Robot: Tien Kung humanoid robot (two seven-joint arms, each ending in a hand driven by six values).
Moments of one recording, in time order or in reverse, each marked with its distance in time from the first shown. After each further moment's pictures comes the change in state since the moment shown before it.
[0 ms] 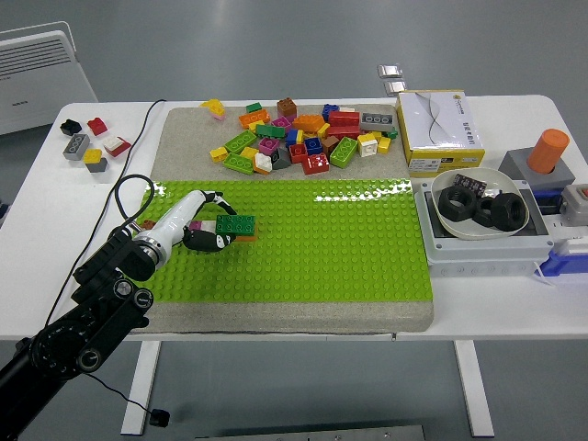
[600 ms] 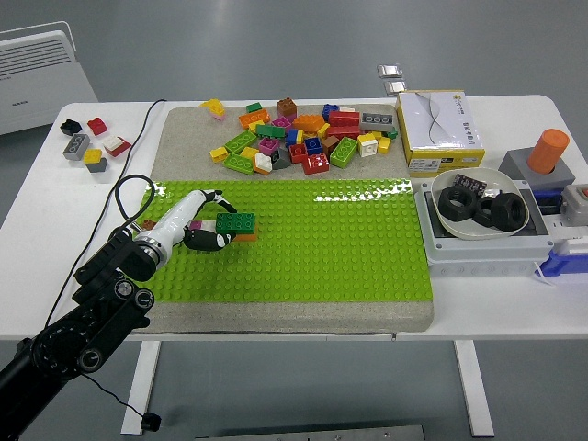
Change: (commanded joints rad) left arm 0.000 -0.002 0.001 0.002 0.002 0.005 -0.001; right arm 0.000 0.001 0.000 0.000 0.000 0.000 0.000
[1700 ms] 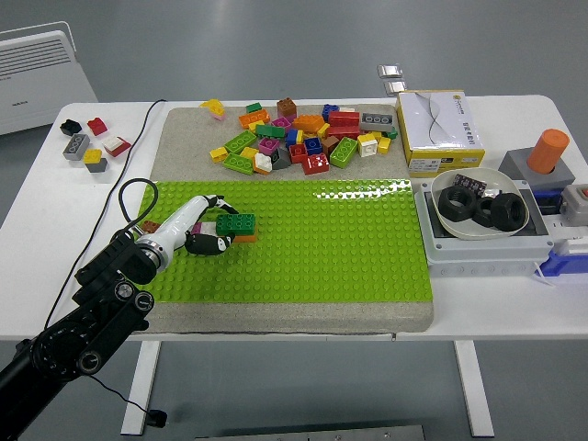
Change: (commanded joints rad) left arm 0.002 0.005 0.011 0.001 0.002 -0.033 0.007; right arm -0.003 0.000 0.007 0.000 -0.007 0.000 0.001
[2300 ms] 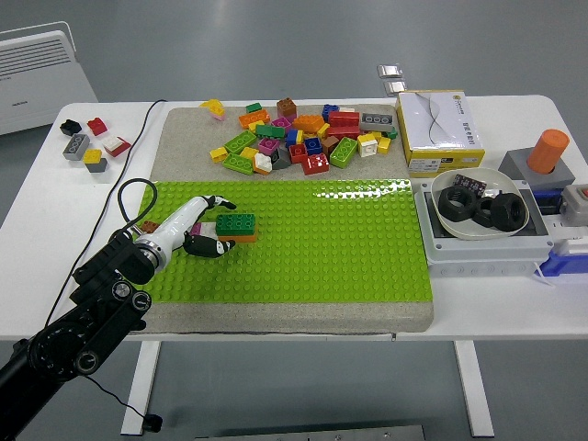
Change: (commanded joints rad) left arm 0.006 0.010 -0.015 -0.020 0.010 -0.028 0.010; right arm -0.001 -0.001 0.011 0.000 -0.010 0.002 0.000
